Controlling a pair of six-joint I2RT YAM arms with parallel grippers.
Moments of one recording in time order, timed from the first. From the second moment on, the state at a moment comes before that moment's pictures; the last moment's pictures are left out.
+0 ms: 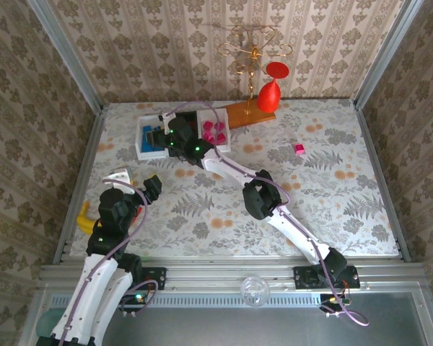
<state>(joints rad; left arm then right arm) -0.23 0.46 0.36 -0.17 -0.01 -0.35 0.76 2.86 2.71 -0.11 -0.03 0.36</state>
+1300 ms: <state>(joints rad) -0.67 1.19 0.69 0.06 0.20 -0.24 0.28 1.52 1.07 -0.39 0.22 0.33</state>
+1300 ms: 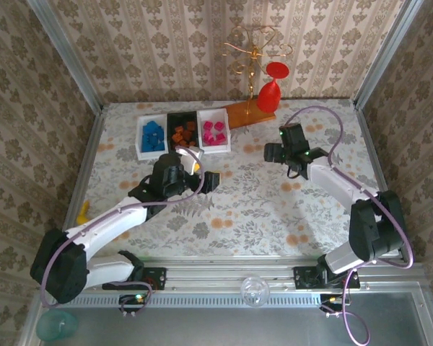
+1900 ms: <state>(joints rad) -0.67 1.15 0.67 0.08 0.15 -0.22 0.04 2.03 1.47 -0.62 0.18 0.35</state>
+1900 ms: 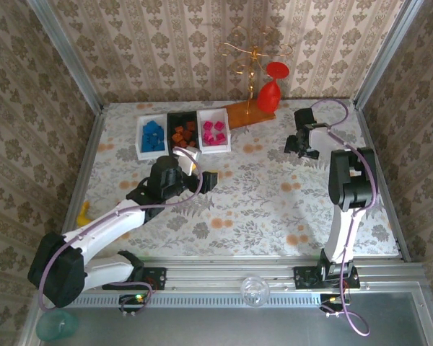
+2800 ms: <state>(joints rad) -0.63 1.11 0.62 0.08 0.14 -0.22 0.02 2.22 1.72 -0.77 0.04 0.20</state>
